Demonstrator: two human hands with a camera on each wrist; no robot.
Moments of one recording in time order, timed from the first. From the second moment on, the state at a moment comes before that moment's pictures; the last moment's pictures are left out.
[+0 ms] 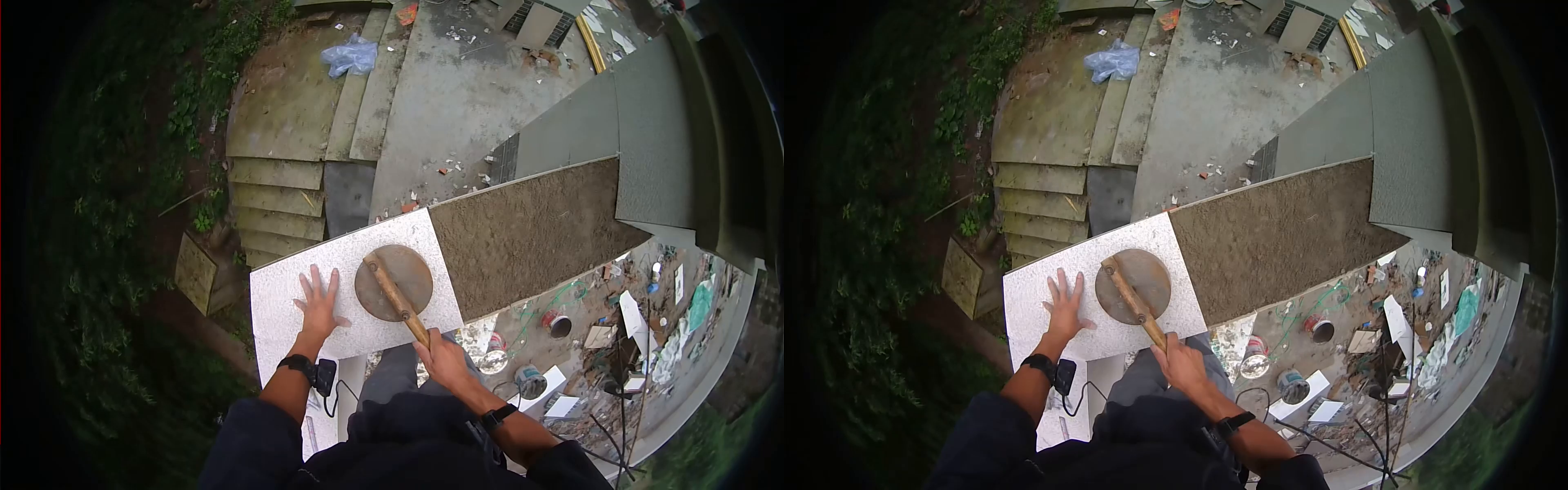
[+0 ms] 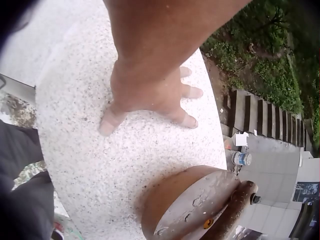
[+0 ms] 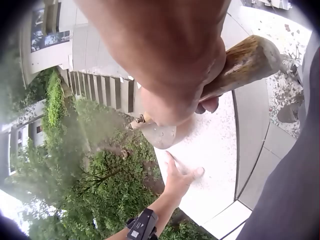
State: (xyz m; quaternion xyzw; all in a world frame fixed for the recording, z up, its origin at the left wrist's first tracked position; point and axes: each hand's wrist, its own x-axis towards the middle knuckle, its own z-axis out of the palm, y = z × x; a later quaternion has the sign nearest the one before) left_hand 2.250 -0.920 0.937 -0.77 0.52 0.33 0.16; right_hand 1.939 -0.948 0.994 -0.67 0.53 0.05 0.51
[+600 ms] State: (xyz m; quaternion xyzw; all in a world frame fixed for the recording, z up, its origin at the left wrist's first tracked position) left_hand 2.249 -0.915 0.932 -0.77 0.53 0.32 0.15; right_hand 1.941 -0.937 0.977 -0.68 0.53 0.07 0.50
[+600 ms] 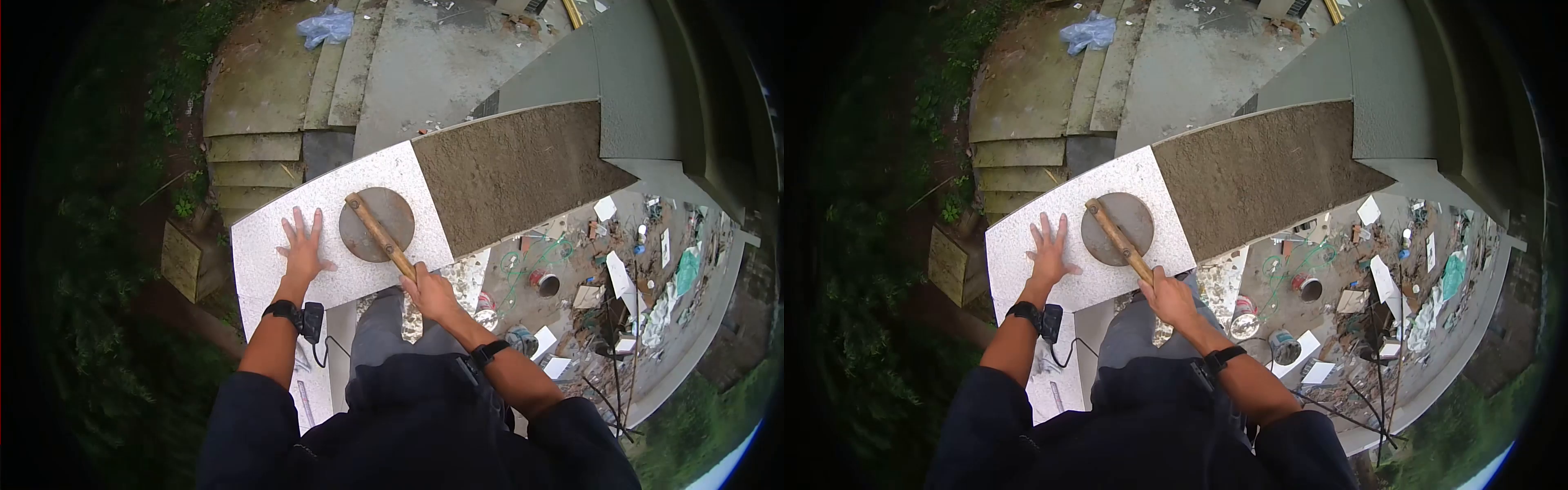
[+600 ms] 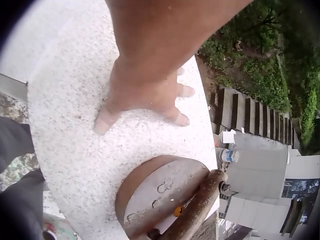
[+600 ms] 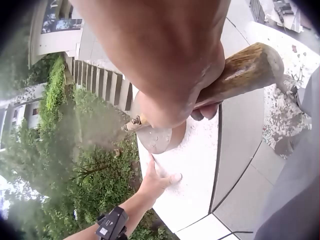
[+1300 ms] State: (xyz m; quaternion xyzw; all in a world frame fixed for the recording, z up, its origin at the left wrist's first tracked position) left_hand 2.342 -0.702 0.913 -0.90 0.38 0.22 -0.07; right_hand 2.036 -0.877 1.008 -0.75 0.47 0.03 0.46
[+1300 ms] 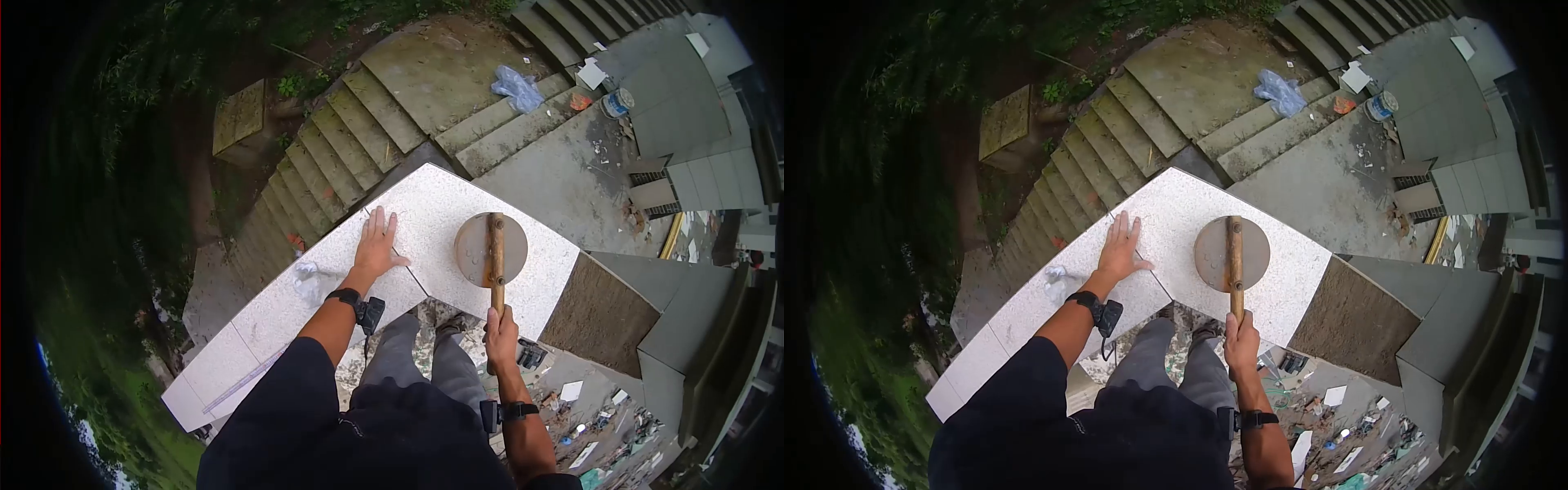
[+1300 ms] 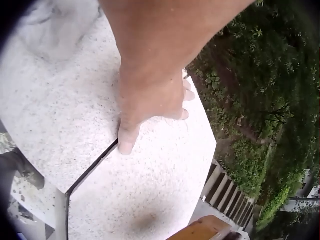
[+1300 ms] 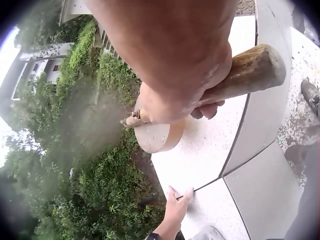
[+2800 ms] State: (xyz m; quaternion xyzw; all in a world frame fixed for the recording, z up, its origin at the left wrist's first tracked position) left_hand 2.341 -0.702 0.914 -0.90 0.36 0.24 -0.08; right_hand 2.073 -0.853 0.970 -0.80 0.42 0.08 0.41
